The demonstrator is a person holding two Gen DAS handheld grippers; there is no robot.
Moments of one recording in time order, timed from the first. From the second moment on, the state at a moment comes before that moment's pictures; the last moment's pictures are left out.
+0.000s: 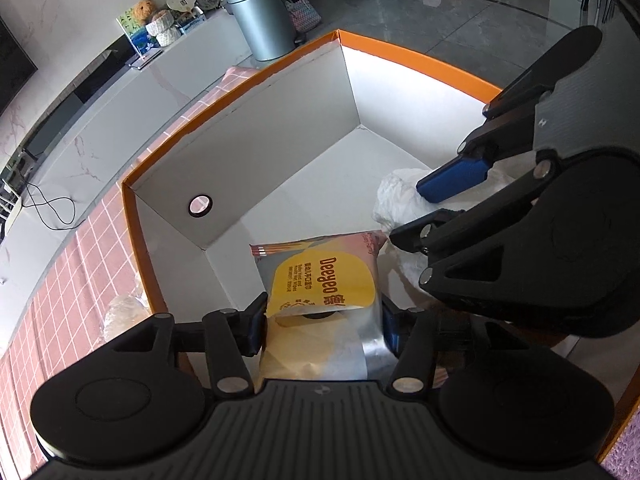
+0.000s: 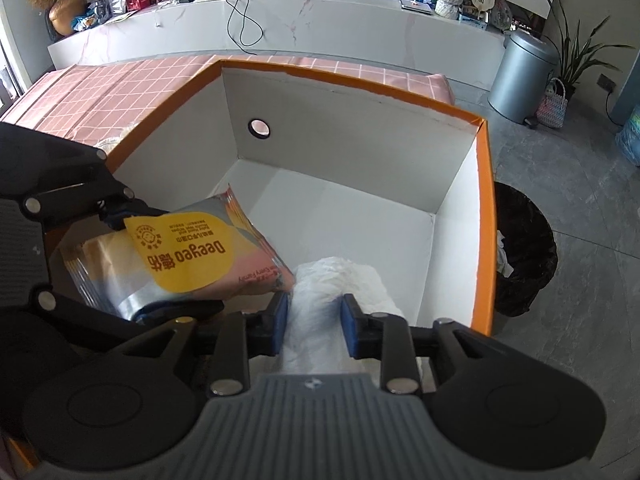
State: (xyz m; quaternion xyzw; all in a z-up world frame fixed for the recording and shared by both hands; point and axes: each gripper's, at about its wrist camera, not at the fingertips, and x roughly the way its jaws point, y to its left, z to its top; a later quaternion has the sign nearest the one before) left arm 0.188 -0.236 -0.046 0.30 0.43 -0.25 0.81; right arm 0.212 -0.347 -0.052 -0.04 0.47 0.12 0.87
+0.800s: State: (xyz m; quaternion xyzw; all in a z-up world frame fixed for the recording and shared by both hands) left arm 0.157 -0.191 0.014 0.24 0.37 -0.24 0.86; right arm 0.177 -0.348 0.002 -0.05 0.41 0.09 0.91
